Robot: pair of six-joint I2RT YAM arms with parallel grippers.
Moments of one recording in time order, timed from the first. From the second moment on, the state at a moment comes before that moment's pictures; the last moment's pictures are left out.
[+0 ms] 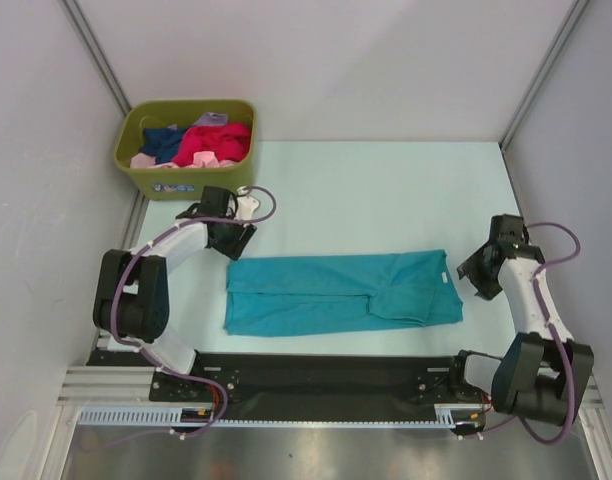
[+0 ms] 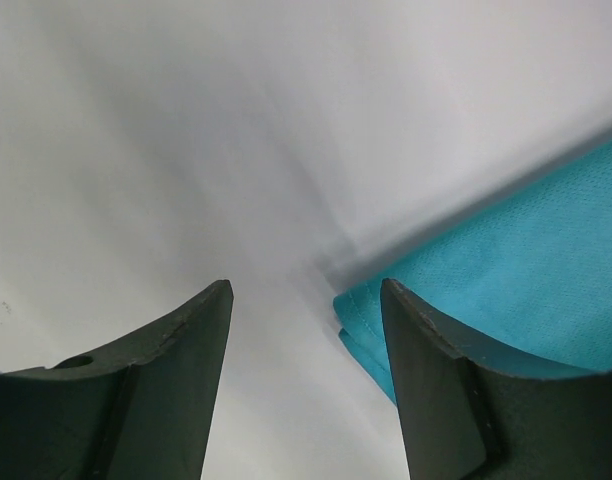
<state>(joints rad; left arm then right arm) -0.18 1.62 1.00 -0.42 0.05 0.41 -0.21 1.21 0.83 -0.76 0.11 0.64</state>
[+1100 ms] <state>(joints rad) -0.30 1.46 0.74 -0.56 0.39 0.58 -0.12 1.81 1.14 -0.63 0.07 0.75</state>
